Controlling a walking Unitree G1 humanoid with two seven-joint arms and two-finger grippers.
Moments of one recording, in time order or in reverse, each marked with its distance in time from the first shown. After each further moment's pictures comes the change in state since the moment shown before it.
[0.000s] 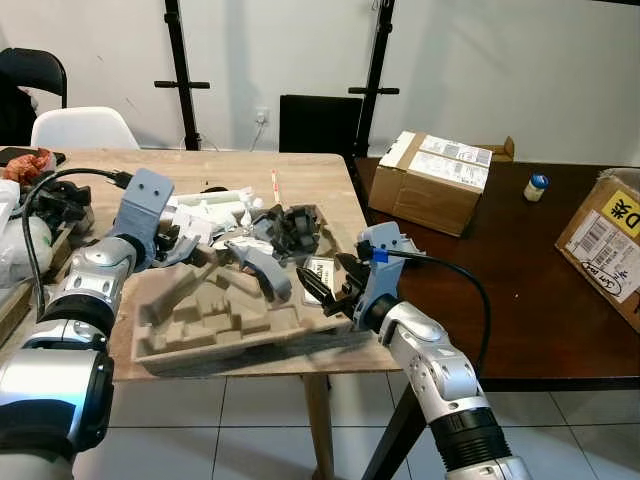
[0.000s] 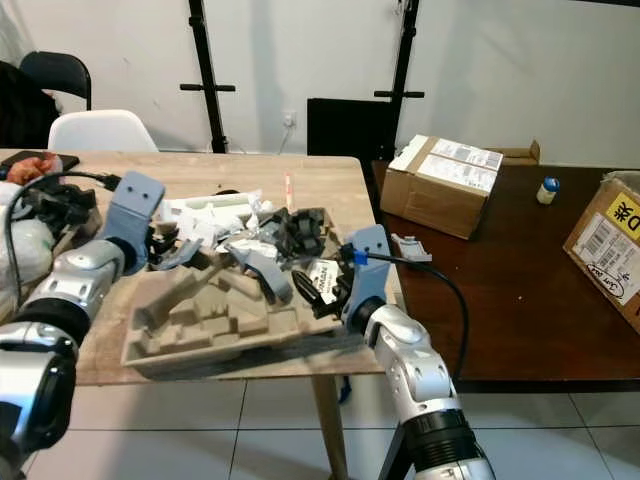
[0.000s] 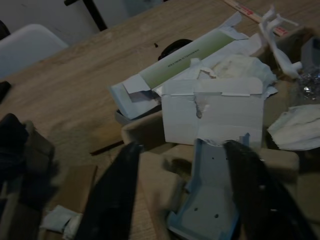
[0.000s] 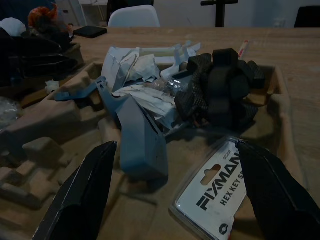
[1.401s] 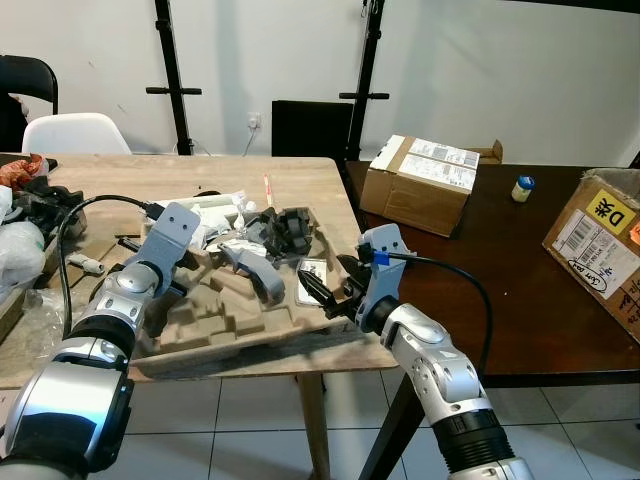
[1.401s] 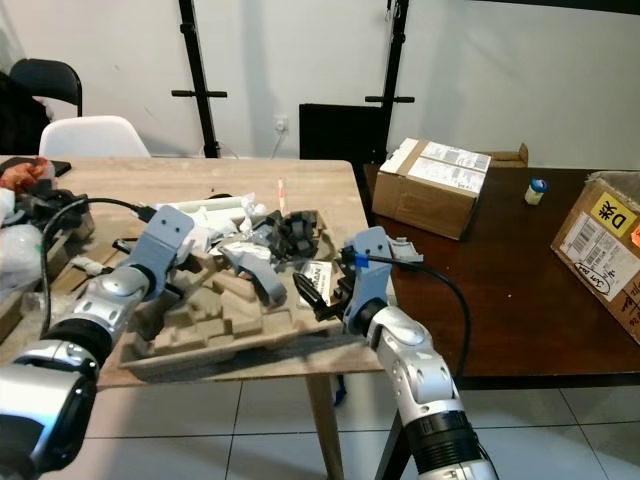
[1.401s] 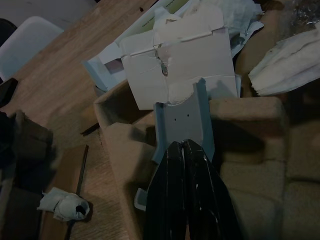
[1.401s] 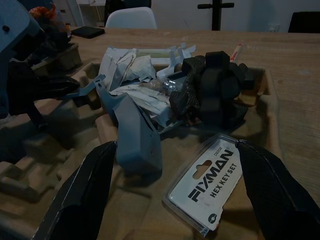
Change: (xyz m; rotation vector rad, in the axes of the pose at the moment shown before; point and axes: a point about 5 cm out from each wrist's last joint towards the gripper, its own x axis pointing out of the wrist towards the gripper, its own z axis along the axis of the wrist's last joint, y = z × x) left arm 0.005 -0.031 -0.032 0.175 0.138 0.045; right arm -0.002 -0.001 -0.001 -0.014 0.005 0.013
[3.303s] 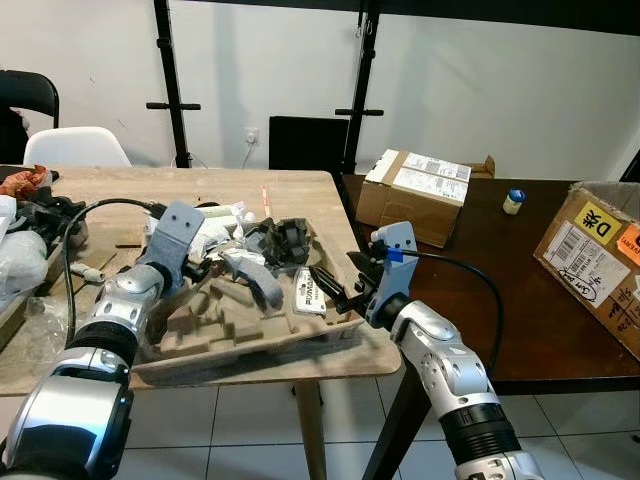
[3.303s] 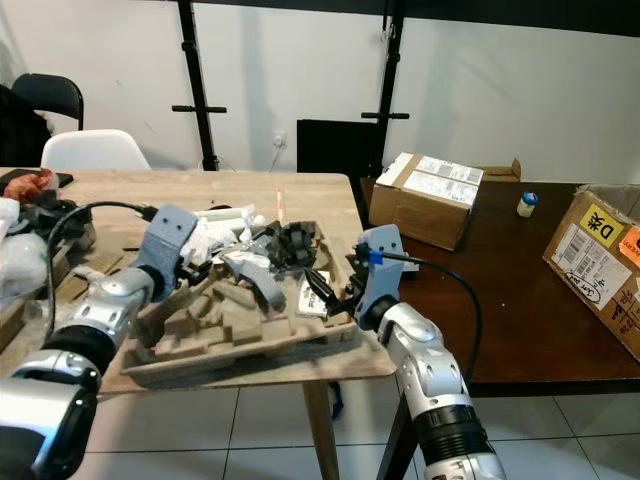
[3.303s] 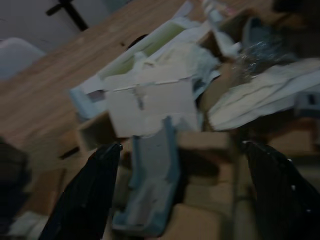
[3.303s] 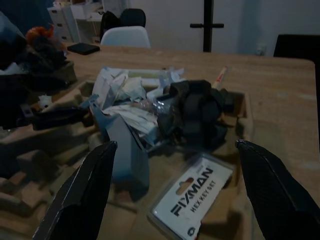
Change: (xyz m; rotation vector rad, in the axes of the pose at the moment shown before) left arm -0.001 -0.009 0.004 -0.071 -0.070 -0.088; right arm -0.003 -0.014 0.005 -0.004 -0.034 -0.016
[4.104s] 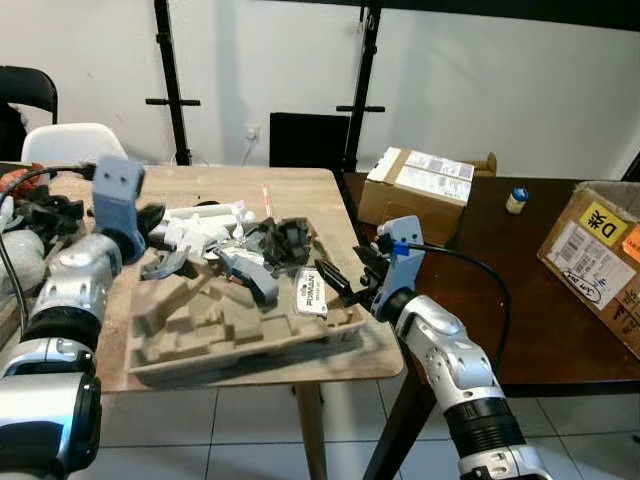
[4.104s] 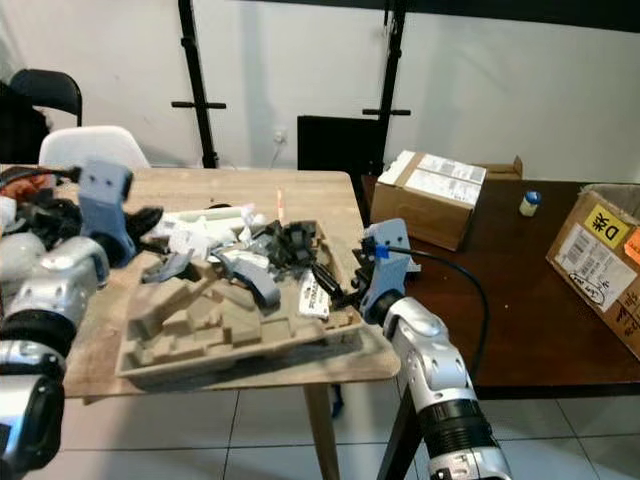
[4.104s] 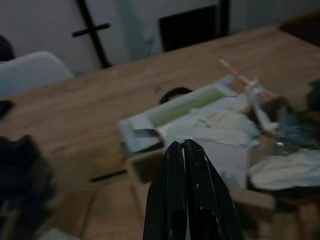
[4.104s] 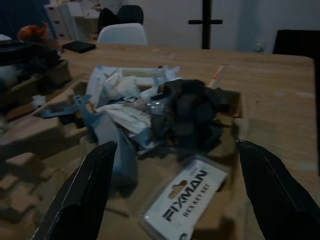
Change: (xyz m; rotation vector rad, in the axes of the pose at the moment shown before) left arm -0.020 0.054 0.025 -0.208 -0.200 0.069; right arm 0.001 -0.007 0.001 0.005 0.008 -0.011
